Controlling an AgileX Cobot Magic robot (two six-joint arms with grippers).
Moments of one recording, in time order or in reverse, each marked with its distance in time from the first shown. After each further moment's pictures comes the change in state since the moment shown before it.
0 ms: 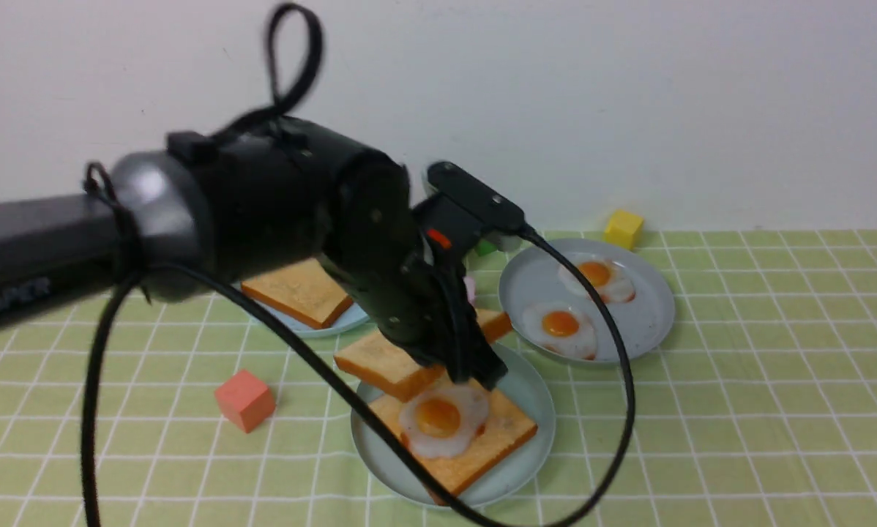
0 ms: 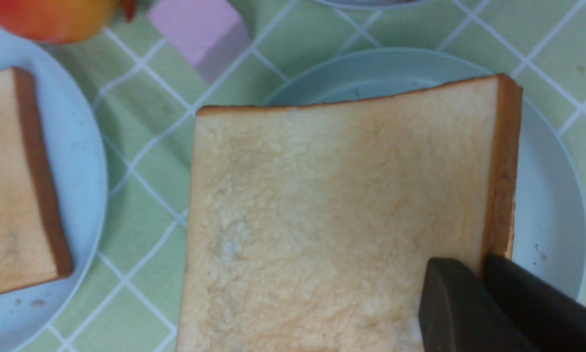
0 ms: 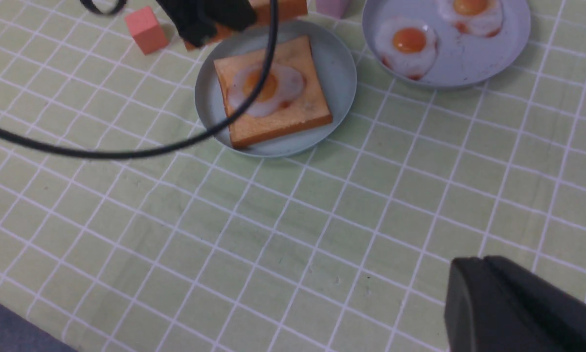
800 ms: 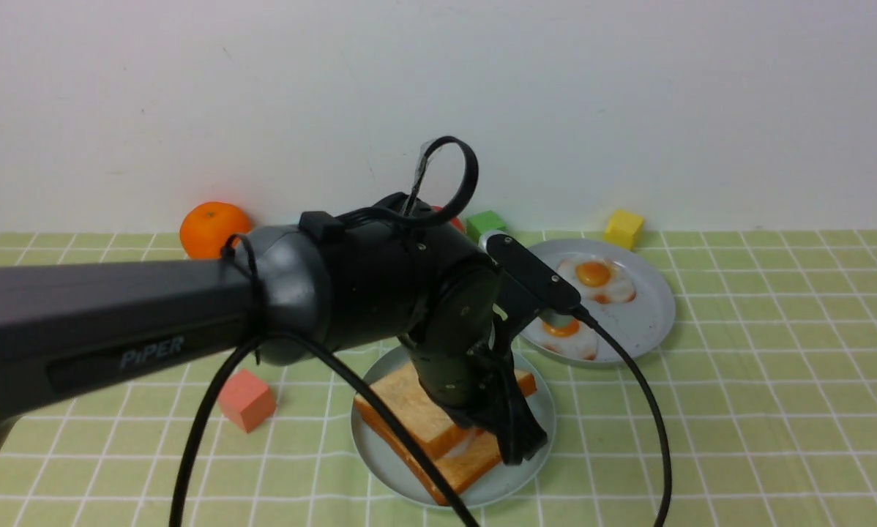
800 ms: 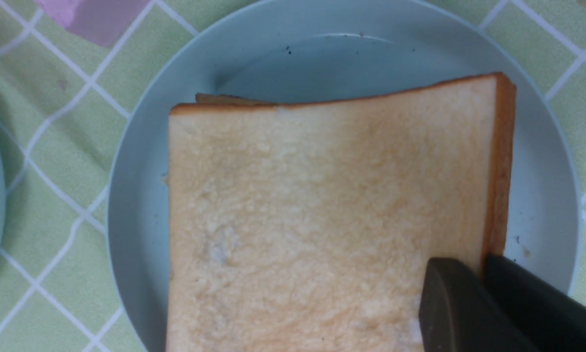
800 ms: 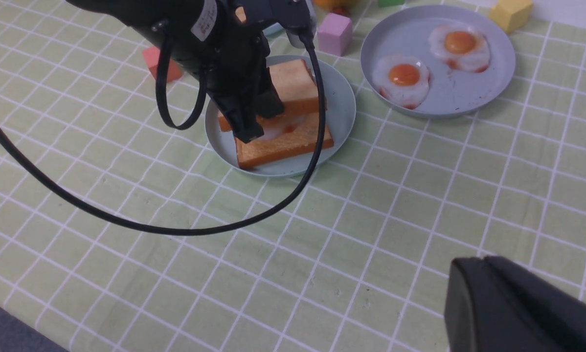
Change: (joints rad) right arm 0.000 -0.074 -0.001 0.000 0.017 0.000; left arm -0.087 0.087 0.001 0.076 0.003 -0.108
